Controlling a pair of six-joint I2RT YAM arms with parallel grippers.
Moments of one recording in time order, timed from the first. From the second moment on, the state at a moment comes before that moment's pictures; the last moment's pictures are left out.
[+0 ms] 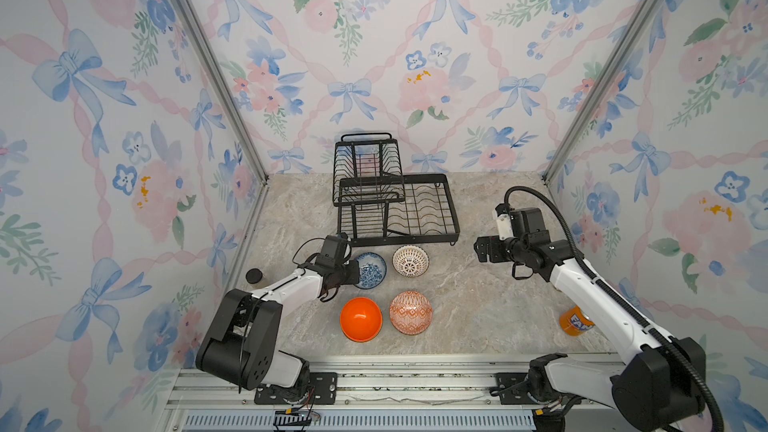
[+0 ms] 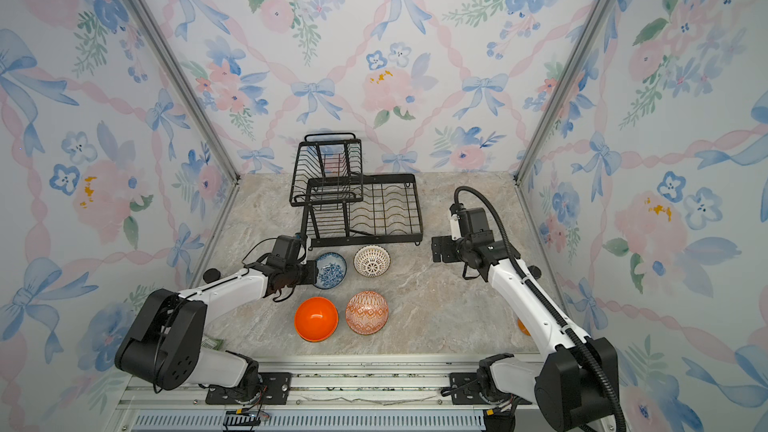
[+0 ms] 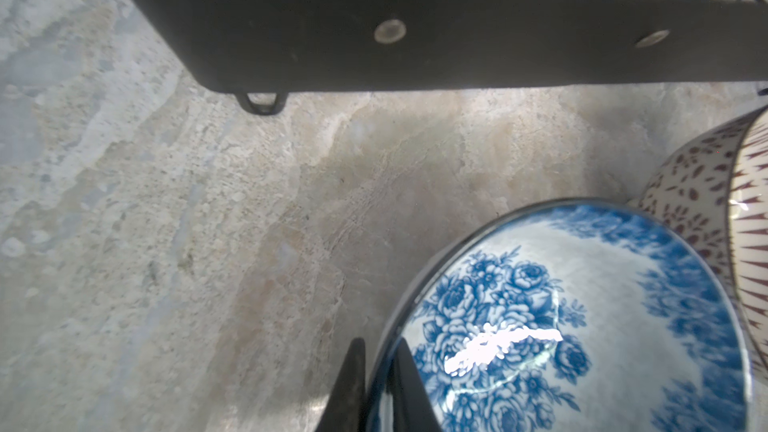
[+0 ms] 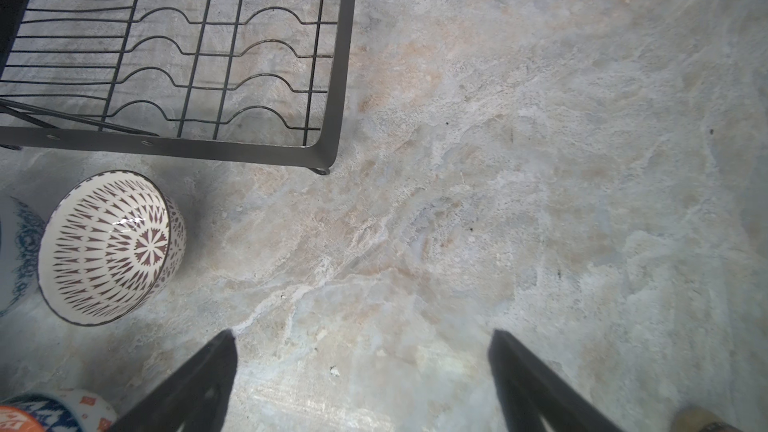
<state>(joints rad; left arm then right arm) -0.32 1.43 0.64 -0.17 0.09 -0.34 0.27 1.23 0.97 -0.61 -0.01 0.12</state>
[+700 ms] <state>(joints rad) -0.31 1.32 0.64 -0.21 0.07 -0.33 0.27 1.23 0.97 -0.61 -0.02 0.12</state>
